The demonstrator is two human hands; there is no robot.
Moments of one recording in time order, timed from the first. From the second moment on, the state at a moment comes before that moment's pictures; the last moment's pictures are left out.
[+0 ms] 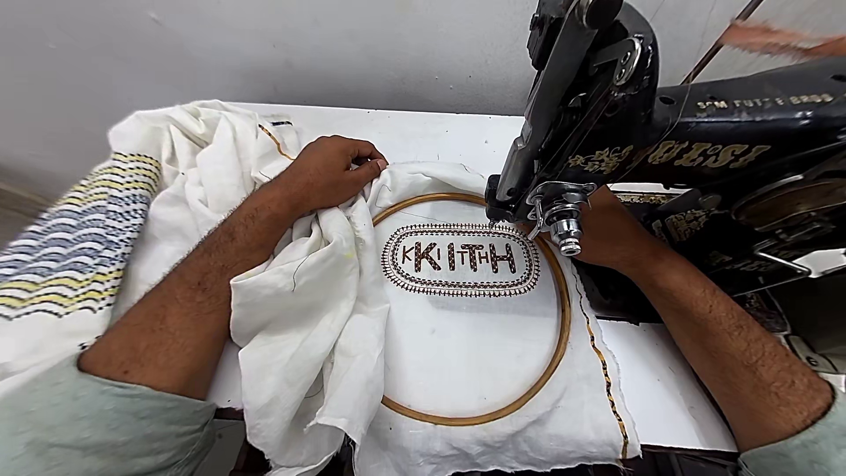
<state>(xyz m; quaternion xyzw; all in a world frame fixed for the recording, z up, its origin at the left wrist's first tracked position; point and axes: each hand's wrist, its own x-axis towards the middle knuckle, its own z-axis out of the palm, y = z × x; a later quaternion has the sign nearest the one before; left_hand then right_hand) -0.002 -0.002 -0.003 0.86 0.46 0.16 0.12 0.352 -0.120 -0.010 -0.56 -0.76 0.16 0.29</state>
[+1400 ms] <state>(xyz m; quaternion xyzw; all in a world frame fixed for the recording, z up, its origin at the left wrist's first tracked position) 0.000 -0.005 -0.002 0.87 0.46 0.16 0.12 0.345 -0.127 -0.004 -0.60 -0.74 0.11 0.29</state>
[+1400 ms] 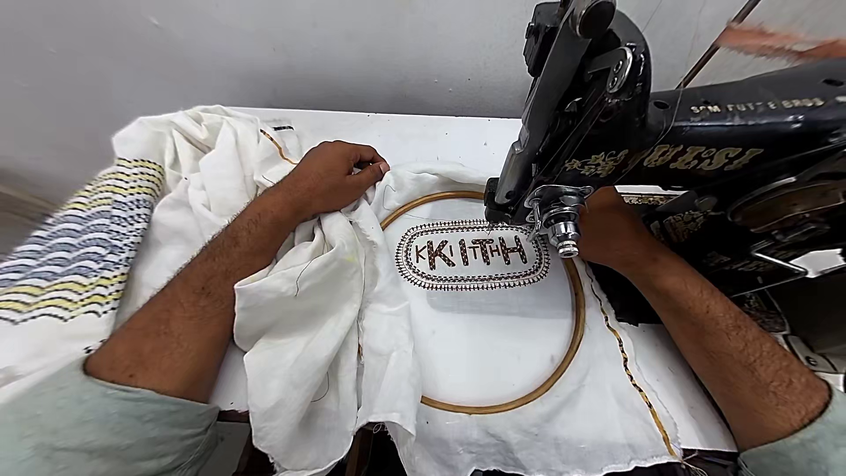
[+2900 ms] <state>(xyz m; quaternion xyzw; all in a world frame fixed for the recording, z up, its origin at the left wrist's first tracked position) 0.005 -0.010 -0.001 0.87 0.45 0.15 0.11 0.349 -0.124 -0.005 -0.60 -0.74 0.13 0.27</state>
